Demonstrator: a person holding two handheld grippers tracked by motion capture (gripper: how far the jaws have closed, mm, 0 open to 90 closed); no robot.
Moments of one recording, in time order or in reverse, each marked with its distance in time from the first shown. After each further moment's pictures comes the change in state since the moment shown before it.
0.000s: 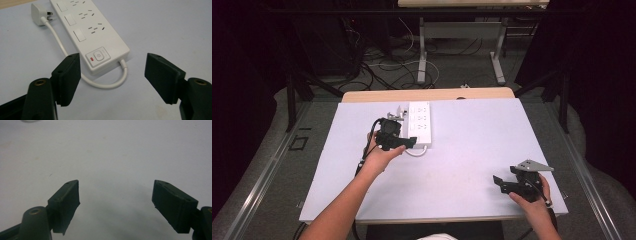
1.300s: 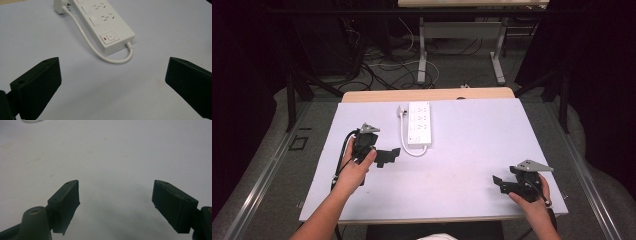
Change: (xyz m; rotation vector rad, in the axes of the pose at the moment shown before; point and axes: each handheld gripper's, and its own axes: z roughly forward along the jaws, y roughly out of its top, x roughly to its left) left arm 0.022 -0.046 -0.054 -0.067 0.004 -0.055; right arm 0.001 0.001 -0.001 0.002 0.009 0.000
